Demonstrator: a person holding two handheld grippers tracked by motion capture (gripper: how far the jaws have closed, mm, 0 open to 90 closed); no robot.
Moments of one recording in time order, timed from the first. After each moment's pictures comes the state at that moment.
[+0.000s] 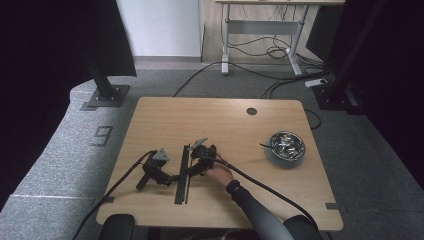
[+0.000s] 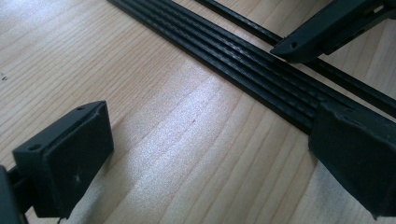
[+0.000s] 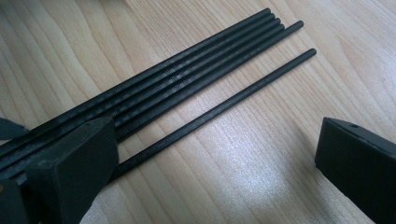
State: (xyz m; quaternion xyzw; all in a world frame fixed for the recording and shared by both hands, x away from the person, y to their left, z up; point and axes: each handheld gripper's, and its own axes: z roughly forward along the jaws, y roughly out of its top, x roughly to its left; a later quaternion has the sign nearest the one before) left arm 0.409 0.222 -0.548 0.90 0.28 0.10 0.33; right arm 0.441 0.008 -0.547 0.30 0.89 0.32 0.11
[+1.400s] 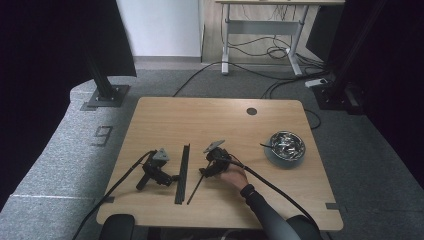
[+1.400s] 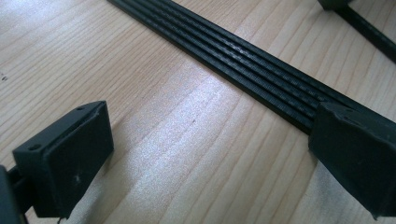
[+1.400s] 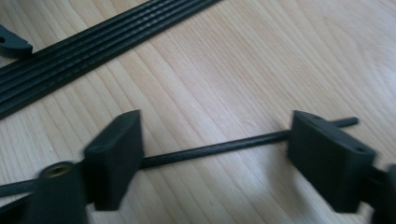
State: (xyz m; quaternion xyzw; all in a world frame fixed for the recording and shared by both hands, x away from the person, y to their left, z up) left arm 0.408 0.222 -0.548 0.90 0.28 0.10 0.33; right arm 0.429 -0.046 -0.542 0.30 0.89 0.33 0.10
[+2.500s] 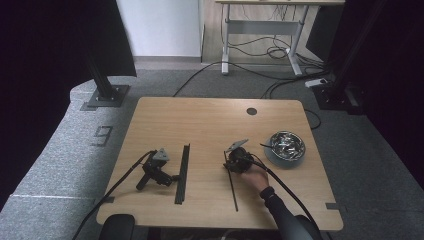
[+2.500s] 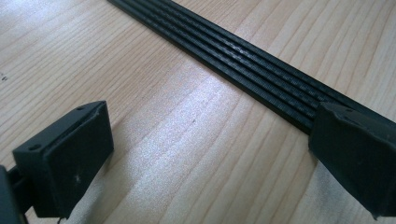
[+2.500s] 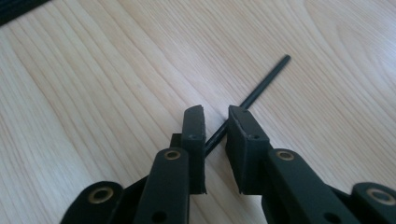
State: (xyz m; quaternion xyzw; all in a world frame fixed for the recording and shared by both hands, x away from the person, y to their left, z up) left arm 0.408 0.222 -0.548 0.90 0.28 0.10 0.33; right arm 0.423 -0.119 -0.534 0.33 0.89 0.31 0.10
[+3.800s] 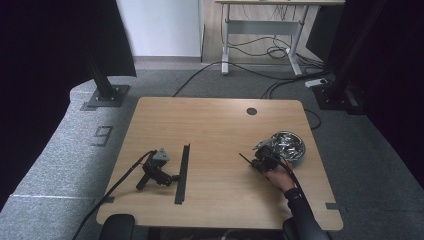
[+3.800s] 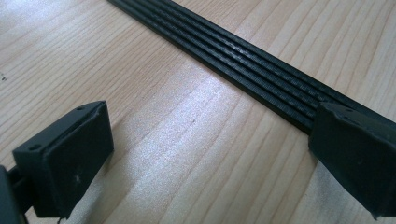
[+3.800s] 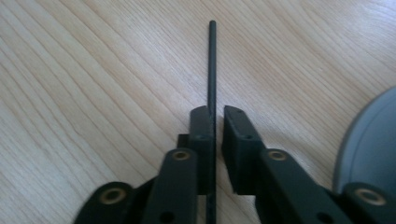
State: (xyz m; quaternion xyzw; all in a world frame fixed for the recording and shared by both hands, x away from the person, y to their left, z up) left arm 0.408 0.222 -0.548 0.90 0.28 0.10 0.33; right arm 0.423 -0.203 -0.530 0.38 0.88 0.26 0.12
